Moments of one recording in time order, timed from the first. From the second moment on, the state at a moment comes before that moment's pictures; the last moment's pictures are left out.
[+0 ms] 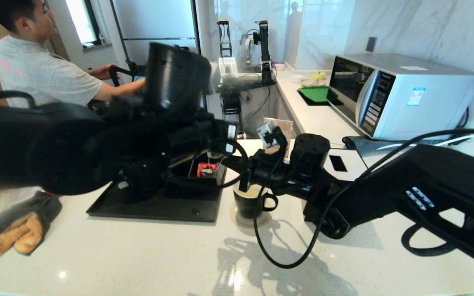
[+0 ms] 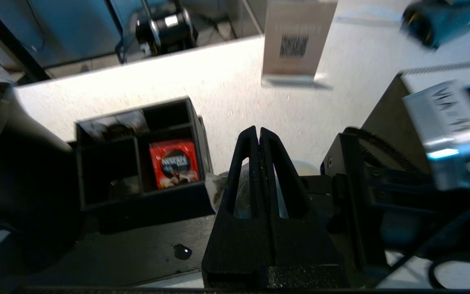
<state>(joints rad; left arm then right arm) -0.74 1.73 -1.32 -0.07 0.42 -0.14 0.64 2.27 -1.23 -1.20 0.52 0.19</state>
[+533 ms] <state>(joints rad) -0.75 1.59 -1.30 -0.07 0.42 -0.14 0.61 2.26 -1.30 -1.18 0.51 0.19</state>
